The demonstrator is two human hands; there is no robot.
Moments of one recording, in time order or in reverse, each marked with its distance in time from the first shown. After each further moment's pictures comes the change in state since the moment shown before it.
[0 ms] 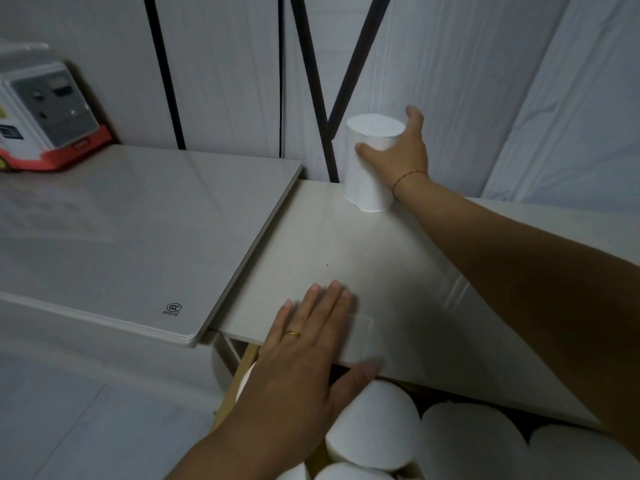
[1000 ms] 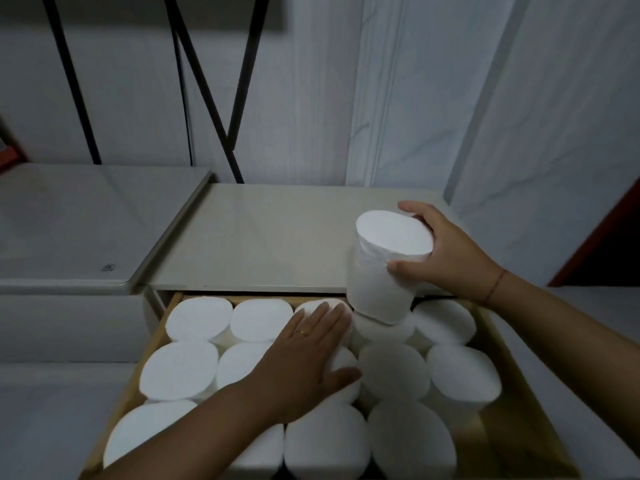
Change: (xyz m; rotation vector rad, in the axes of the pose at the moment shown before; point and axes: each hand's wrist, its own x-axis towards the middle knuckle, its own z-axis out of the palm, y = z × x) left_hand -0.059 0.113 0.059 0.080 -0.203 0.398; right_hand -0.265 0.009 -0.296 -0.285 -0.253 -0.090
